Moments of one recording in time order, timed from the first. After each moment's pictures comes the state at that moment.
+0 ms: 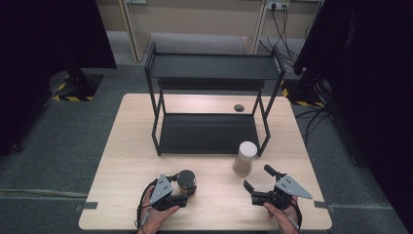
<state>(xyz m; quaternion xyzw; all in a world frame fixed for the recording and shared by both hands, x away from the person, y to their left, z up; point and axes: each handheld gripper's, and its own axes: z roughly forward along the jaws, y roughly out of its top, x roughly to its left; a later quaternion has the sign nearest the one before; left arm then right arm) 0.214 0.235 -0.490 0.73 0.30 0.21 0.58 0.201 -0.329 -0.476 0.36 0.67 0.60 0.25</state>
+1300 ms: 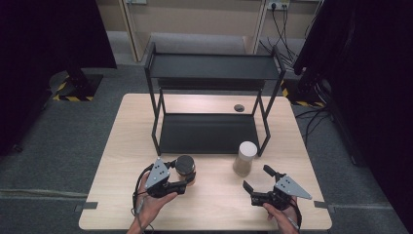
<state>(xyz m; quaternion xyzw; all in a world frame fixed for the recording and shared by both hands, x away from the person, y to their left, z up) 0.232 0.238 -0.428 0.72 0.30 0.21 0.59 0.201 -0.329 -0.476 0.35 0.67 0.60 0.25</state>
